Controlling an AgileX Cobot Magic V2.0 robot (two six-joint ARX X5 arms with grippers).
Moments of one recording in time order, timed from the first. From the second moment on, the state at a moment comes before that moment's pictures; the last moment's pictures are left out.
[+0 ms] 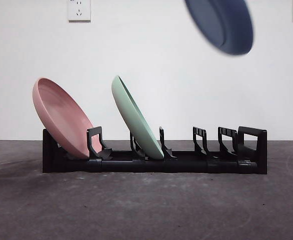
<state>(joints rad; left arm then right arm) -0.09 0.83 0.92 -0.90 0.40 -0.10 0.49 1.32 1.67 -0.91 -0.29 0.08</state>
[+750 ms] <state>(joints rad) -0.09 0.83 0.92 -0.90 0.40 -0.10 0.80 0.59 0.77 -0.82 0.02 0.09</state>
